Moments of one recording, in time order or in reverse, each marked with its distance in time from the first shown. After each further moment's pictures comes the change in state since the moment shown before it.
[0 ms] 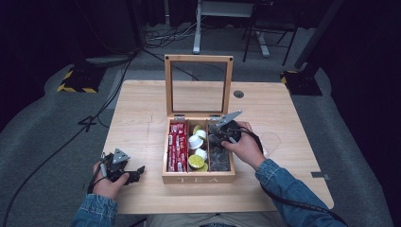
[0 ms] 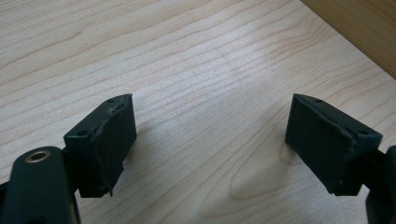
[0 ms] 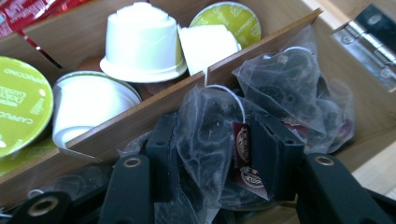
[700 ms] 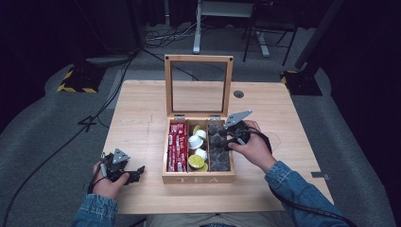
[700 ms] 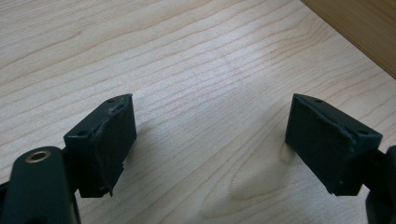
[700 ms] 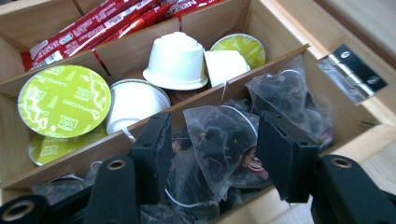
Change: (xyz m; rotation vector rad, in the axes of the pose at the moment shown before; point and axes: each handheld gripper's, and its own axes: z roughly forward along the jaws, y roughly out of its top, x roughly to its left) left arm 0.000 0.000 0.000 0.000 0.000 0.000; right arm 0.009 -0.001 -0.035 -0.074 0.026 -0.048
